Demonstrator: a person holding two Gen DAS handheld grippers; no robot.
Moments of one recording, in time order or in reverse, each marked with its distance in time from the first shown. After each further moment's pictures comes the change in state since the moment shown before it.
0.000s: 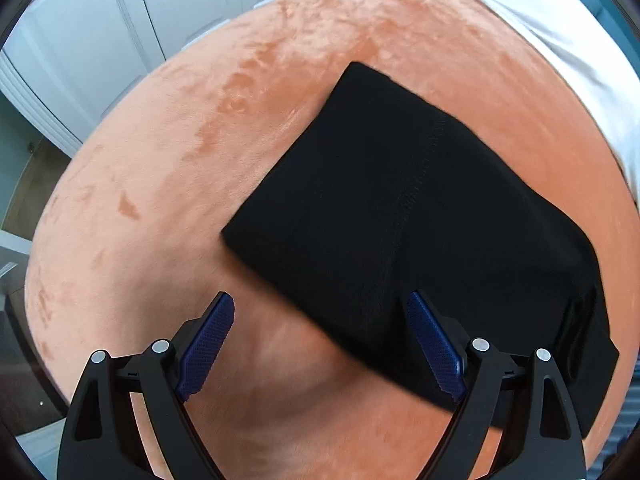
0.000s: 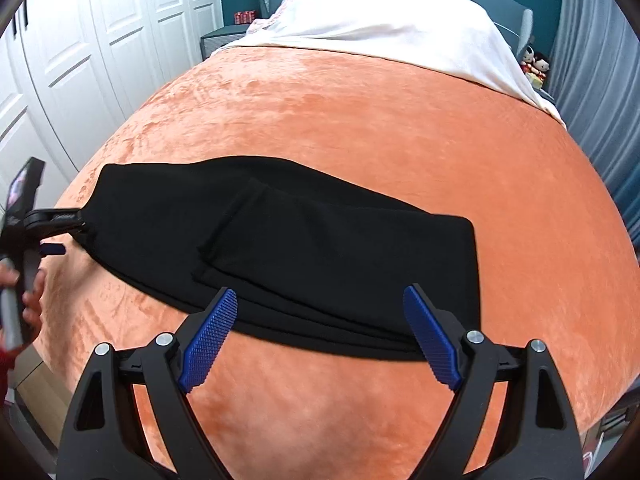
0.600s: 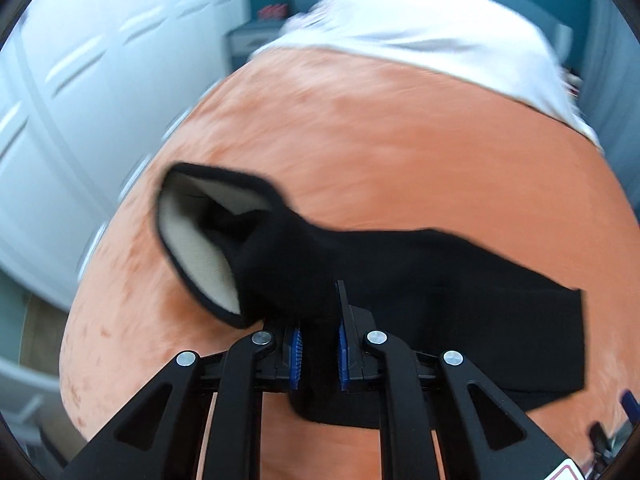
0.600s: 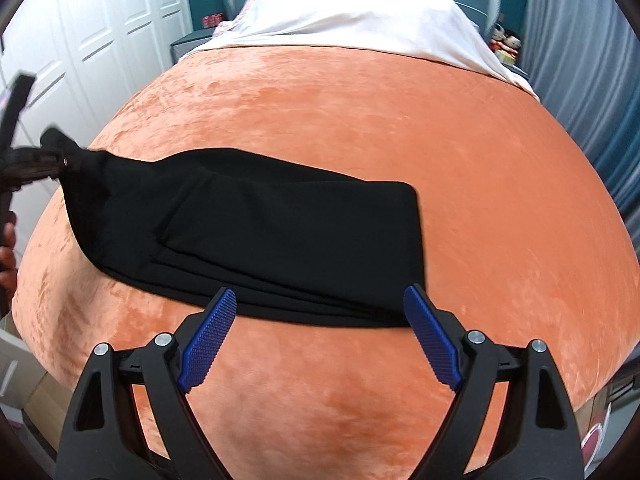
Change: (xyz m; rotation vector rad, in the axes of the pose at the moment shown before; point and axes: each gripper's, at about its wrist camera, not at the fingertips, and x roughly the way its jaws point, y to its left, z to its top) left arm -0.124 -0.179 -0.050 0.442 -0.320 -0.077; right arm -0.016 -0.067 -0.026 0.114 0.018 -0.030
